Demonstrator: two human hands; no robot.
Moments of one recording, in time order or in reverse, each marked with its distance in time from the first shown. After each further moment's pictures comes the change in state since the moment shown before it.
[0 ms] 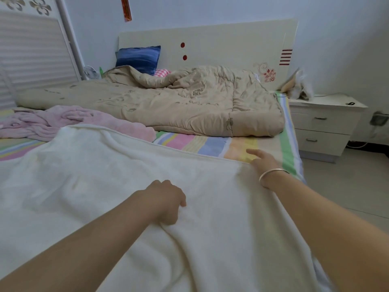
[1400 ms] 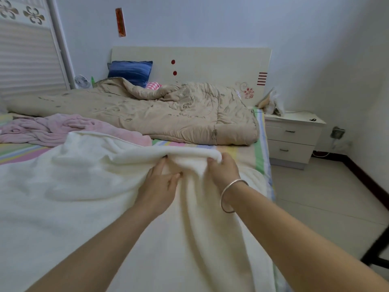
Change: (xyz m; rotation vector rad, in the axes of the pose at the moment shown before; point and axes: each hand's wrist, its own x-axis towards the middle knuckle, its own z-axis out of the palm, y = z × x) left_hand -0.077 0.013 0.018 -0.708 0.819 -0.022; right_hand -0.180 -0.108 0.005 0.178 0.038 -0.044
